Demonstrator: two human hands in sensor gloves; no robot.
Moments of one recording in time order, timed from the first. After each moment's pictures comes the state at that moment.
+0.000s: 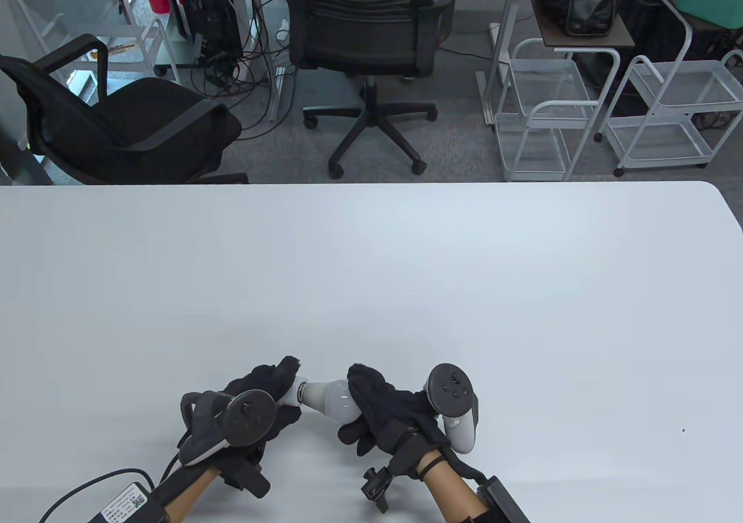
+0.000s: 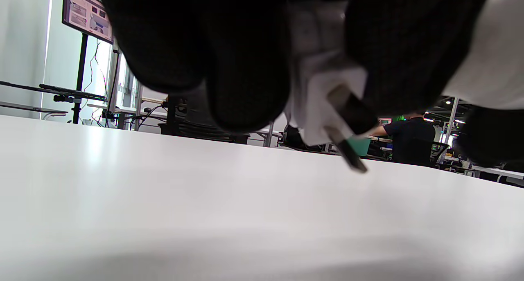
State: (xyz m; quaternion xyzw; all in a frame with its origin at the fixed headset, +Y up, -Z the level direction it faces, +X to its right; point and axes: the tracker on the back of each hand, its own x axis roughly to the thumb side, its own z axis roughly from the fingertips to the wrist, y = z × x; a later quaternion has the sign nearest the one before) left_hand -0.204 -0.692 -0.252 0.07 -0.17 0.10 0.98; right_hand 0.044 -0.722 -0.267 0.17 0.11 0.71 0.68
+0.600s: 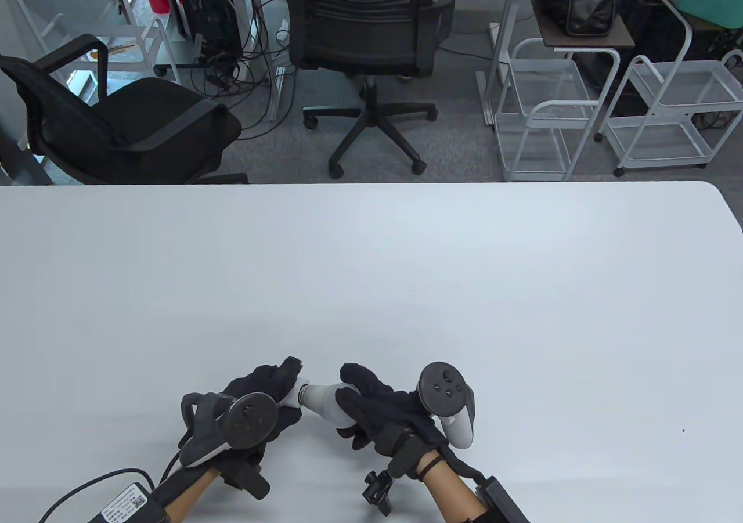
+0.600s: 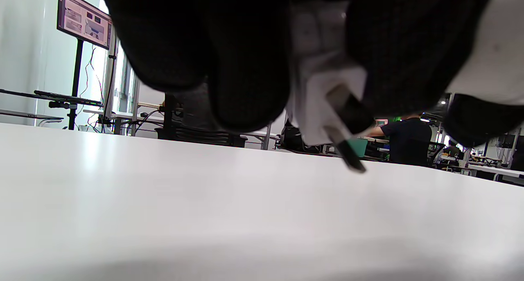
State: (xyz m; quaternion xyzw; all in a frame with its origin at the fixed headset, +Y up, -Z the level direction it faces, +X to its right) left_hand -0.202 -0.691 -0.249 0.08 -0.18 0.09 0.98; right_hand 0.041 -0.720 -0.266 0.18 0.12 0.73 0.65
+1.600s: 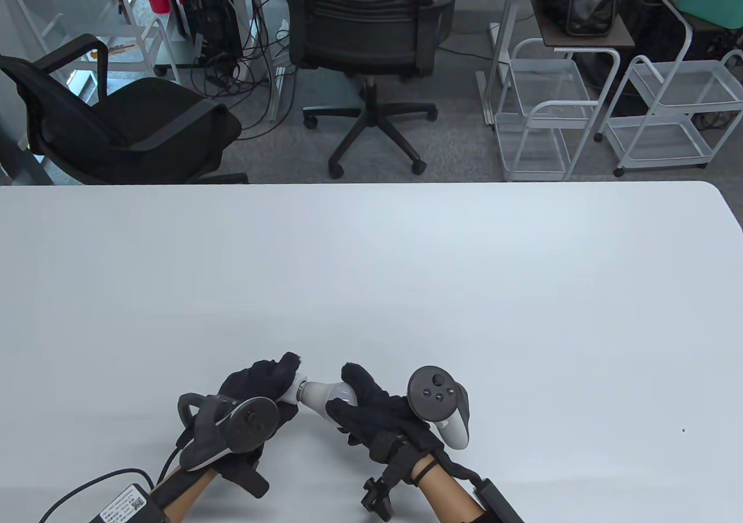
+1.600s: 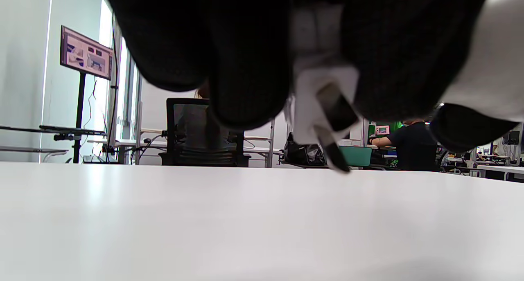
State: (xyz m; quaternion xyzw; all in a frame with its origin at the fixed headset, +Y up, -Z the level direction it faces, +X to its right) left_hand -0.200 -0.682 -0.244 0.13 -0.18 0.05 0.97; right_hand 0.030 -0.715 -0.261 0.22 0.11 0.76 0.60
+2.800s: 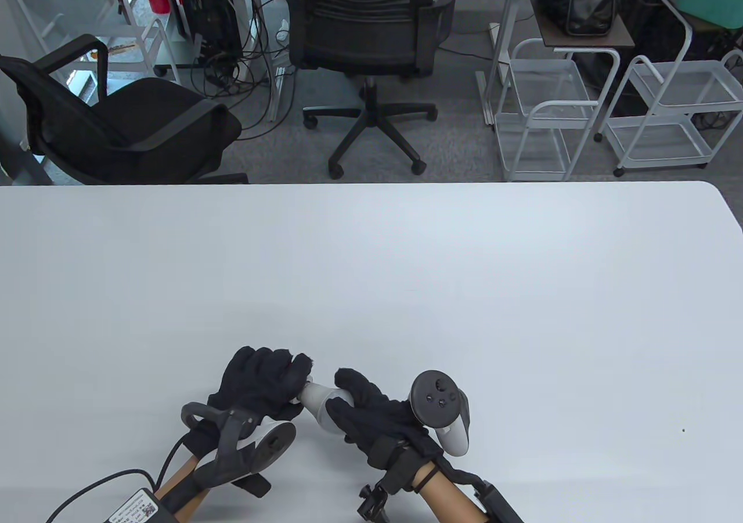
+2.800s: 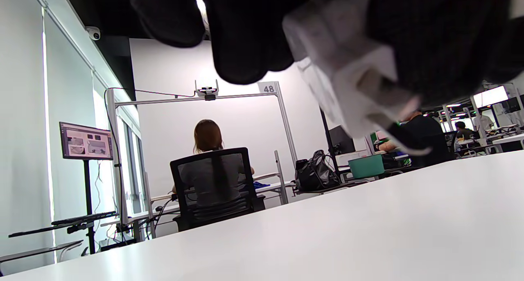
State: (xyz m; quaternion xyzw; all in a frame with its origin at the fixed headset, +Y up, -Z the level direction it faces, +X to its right) left_hand -0.186 -0.677 -0.234 0.22 -0.17 -0.06 0.96; right_hand 0.029 -0.691 -0.248 0.25 0.08 0.77 0.58
